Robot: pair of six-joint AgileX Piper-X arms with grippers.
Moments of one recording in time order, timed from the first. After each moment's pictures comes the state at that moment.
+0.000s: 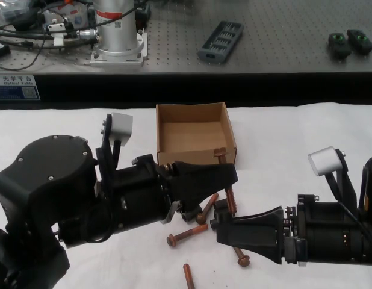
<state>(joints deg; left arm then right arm) -35.2 83.0 -28.4 -46.5 34.4 -50.2 37.5 72.0 -19.5 -29.3 -44.5 33.0</state>
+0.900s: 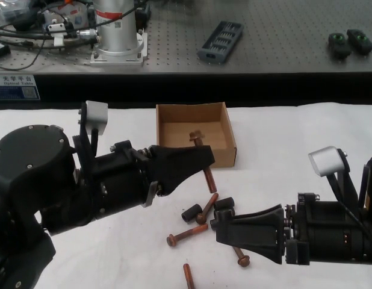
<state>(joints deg) -31.4 83.0 -28.4 -48.4 36.9 -51.0 37.5 72.0 -19.5 -30.2 -45.1 31.3</state>
